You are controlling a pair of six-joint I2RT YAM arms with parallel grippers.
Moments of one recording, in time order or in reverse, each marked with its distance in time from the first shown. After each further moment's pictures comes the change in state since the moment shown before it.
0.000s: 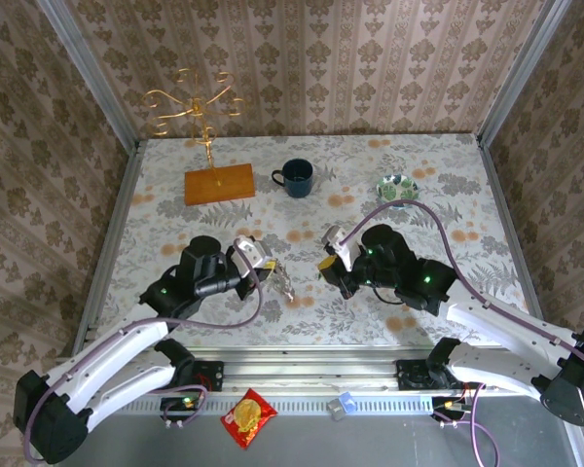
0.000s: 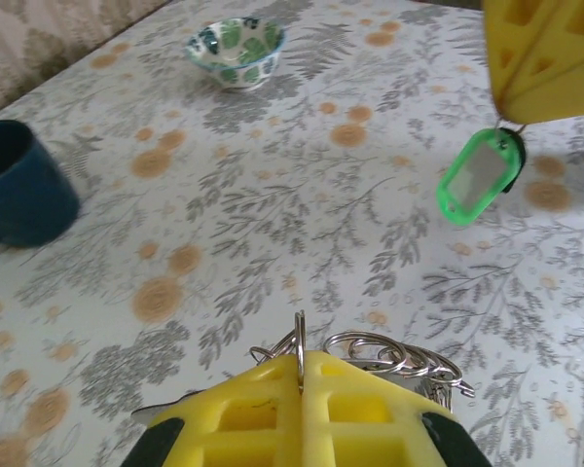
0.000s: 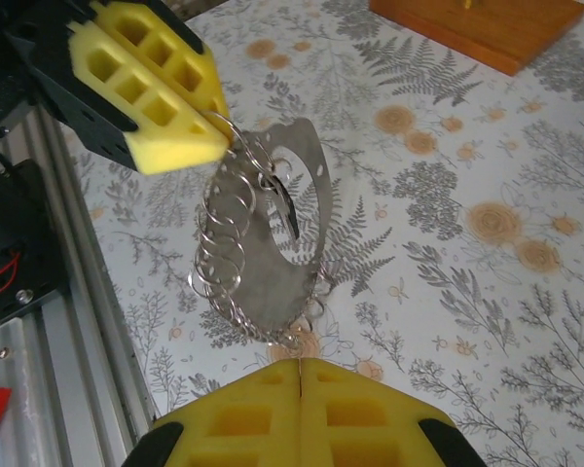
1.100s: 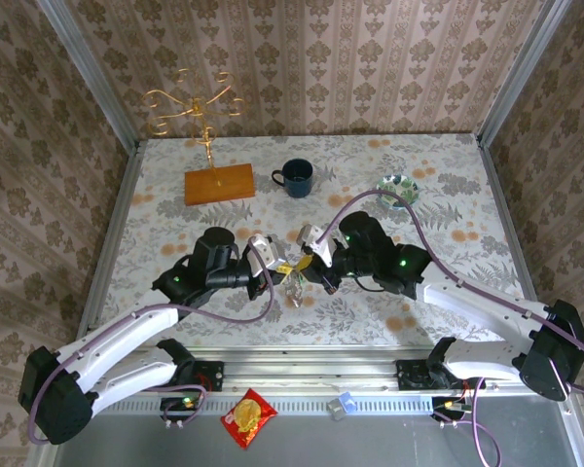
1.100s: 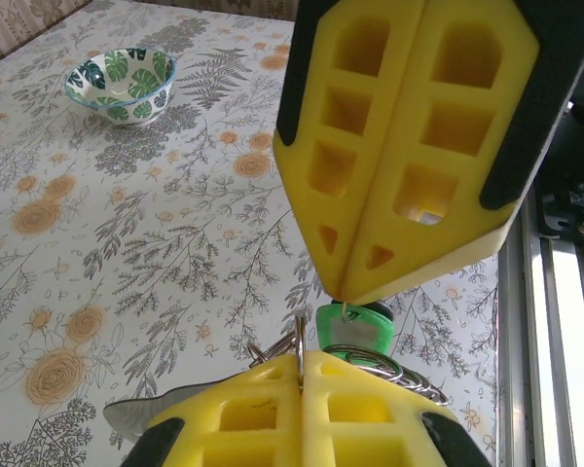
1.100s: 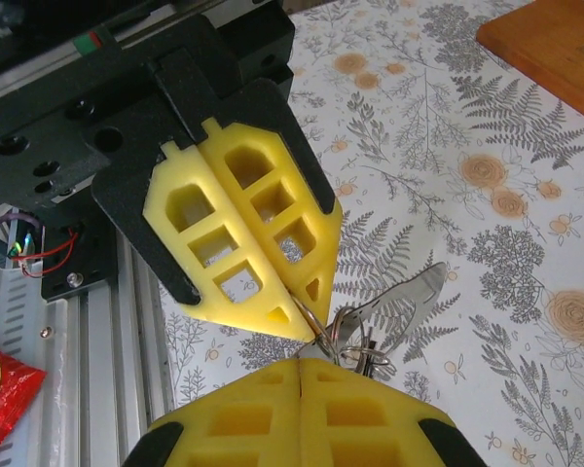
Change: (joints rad) left arm -0.037 0.128 0.068 0.031 0.166 0.031; right arm 0.019 0.189 0.127 0.043 -0.148 -0.132
